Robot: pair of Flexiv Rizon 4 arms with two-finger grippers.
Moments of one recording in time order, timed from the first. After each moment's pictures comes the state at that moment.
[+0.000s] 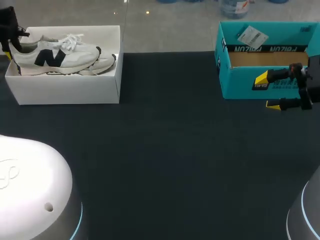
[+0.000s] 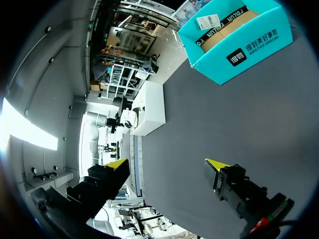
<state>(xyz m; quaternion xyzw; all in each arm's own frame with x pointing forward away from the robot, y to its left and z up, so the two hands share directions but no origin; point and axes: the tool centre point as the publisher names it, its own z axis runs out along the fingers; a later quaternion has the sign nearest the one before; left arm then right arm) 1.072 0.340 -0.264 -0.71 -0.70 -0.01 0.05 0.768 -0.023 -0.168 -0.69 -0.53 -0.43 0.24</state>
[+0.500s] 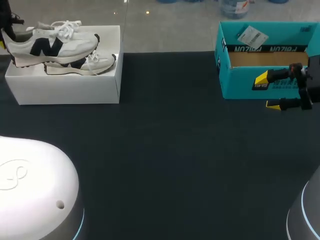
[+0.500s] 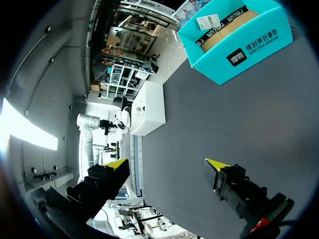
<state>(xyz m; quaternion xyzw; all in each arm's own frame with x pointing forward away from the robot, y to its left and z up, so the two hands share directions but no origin) 1.054 0.336 -0.214 -0.69 -0.72 -0.03 0.04 0.768 -0.023 -0.168 -0.69 -0.53 -0.43 0.24</state>
